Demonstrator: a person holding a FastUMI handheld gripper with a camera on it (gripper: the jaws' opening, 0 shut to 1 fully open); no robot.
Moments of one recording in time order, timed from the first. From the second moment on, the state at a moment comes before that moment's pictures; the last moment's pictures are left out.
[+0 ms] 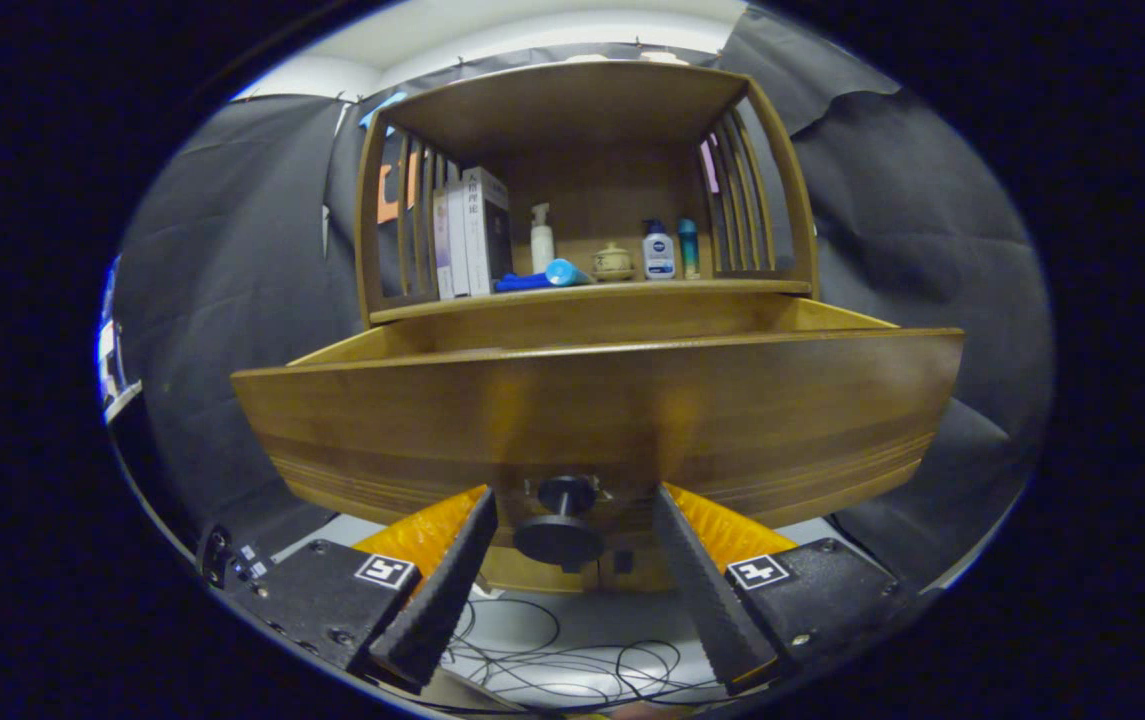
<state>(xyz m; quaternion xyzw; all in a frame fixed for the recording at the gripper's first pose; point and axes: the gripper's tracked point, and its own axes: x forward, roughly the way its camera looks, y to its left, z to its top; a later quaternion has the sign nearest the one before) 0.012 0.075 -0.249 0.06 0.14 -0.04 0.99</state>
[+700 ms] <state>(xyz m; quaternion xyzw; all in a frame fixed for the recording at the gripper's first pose) 0.034 0.069 -0.243 0.07 0.13 -0.07 0.99</state>
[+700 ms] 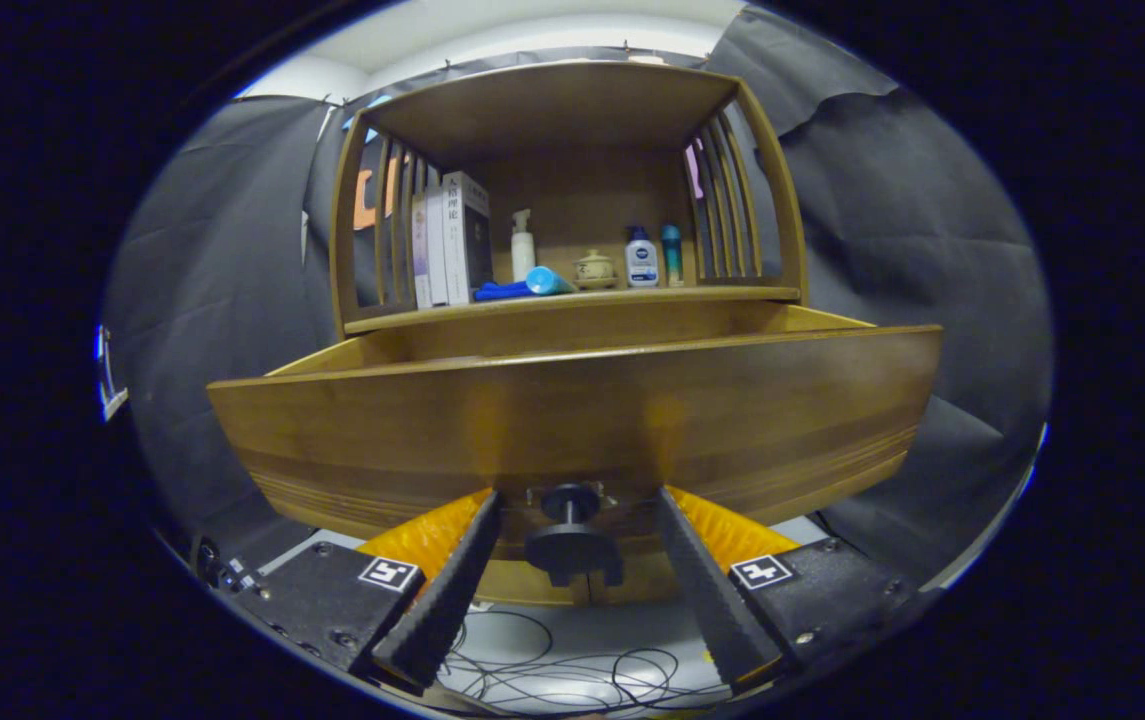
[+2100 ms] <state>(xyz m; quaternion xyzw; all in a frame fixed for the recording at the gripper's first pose) 0.175 0.051 -0.226 0.00 0.11 -0.08 0.99</state>
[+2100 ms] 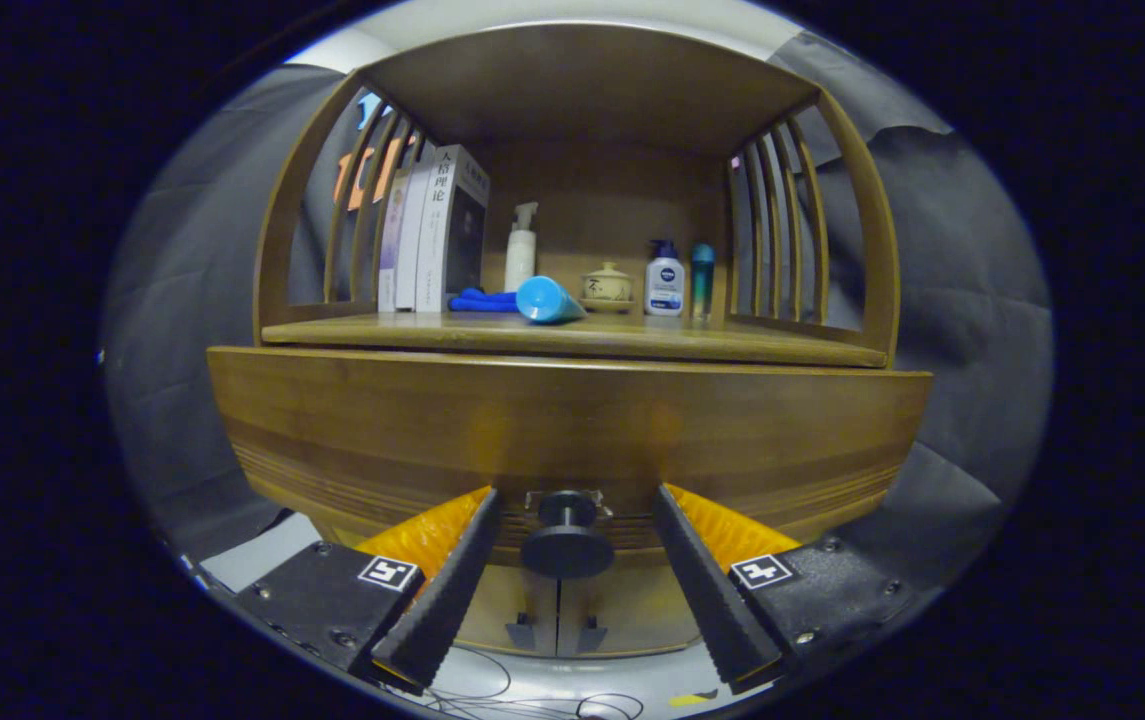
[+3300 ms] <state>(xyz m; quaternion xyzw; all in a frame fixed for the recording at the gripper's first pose) 0.190 0.065 -0.214 -0.02 0.11 -0.05 0.99</state>
